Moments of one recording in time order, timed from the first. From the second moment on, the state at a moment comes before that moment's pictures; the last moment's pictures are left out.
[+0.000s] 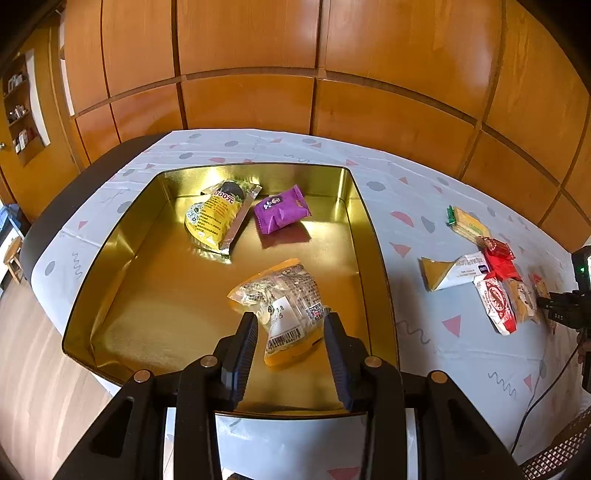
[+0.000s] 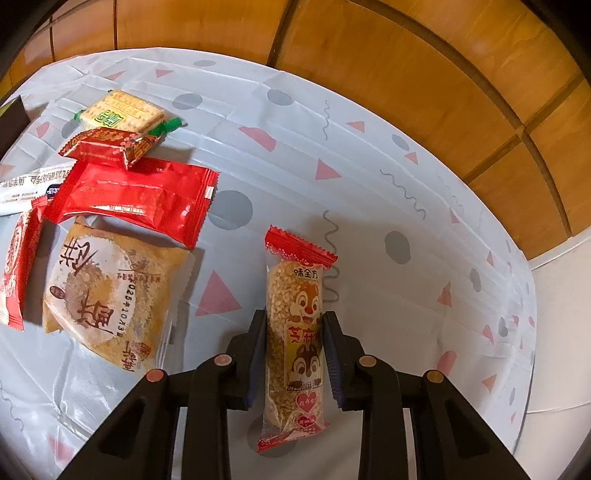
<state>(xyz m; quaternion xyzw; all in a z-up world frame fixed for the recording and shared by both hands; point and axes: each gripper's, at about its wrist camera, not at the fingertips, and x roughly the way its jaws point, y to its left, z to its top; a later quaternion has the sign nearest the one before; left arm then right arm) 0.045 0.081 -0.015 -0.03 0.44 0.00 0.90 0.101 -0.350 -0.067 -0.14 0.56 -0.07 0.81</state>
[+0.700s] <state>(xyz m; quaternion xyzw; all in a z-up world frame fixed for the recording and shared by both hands) 0.036 0.125 -0.013 -0.07 0.42 0.03 0.90 0.076 -0.345 0.029 0.00 0.47 -0.05 0.88</state>
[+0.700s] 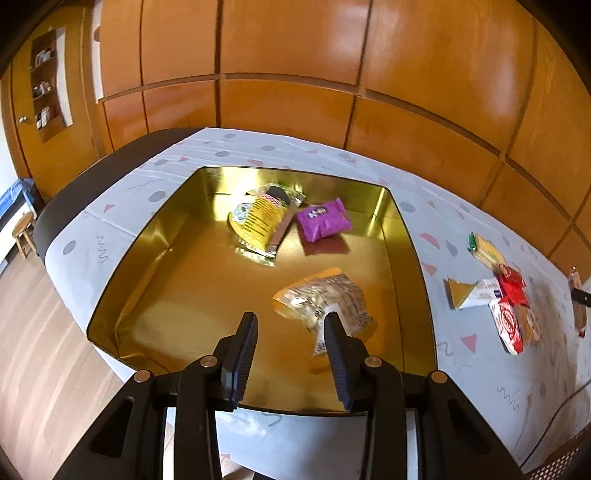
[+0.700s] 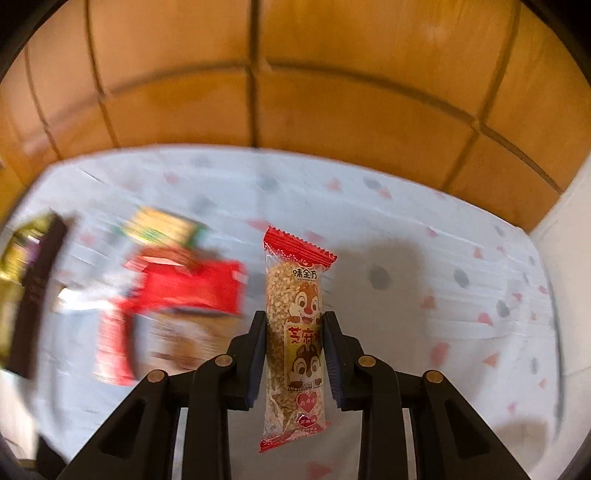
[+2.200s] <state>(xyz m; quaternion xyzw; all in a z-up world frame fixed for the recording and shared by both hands) 0.027 0.155 -0.021 -0.10 0.41 0.06 0.90 0.071 -0.046 0.011 -0.03 0.44 0.18 0.88</state>
